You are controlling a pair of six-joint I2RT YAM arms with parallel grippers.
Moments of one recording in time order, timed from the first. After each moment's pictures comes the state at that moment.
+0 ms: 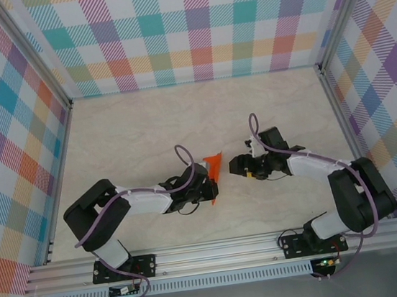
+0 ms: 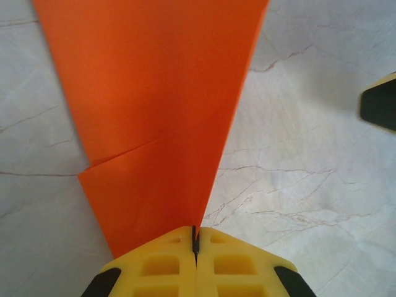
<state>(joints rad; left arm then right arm) -0.90 1.66 0.68 0.18 0.08 -0.86 0.39 1.44 0.65 -0.20 -0.62 0.58</state>
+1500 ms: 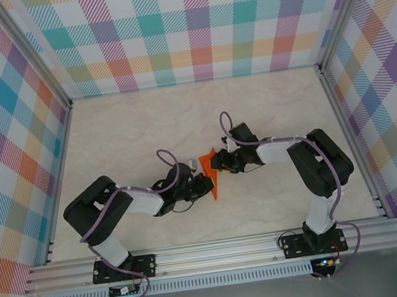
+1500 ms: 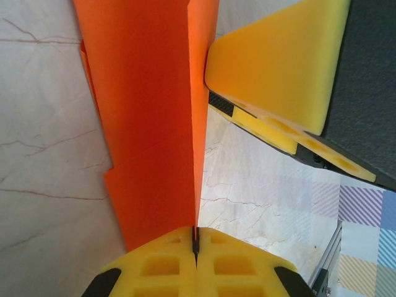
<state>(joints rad) -0.78 1.69 0.54 0.53 0.27 -1.10 0.53 1.82 0.91 -0.07 -0.53 0.72</state>
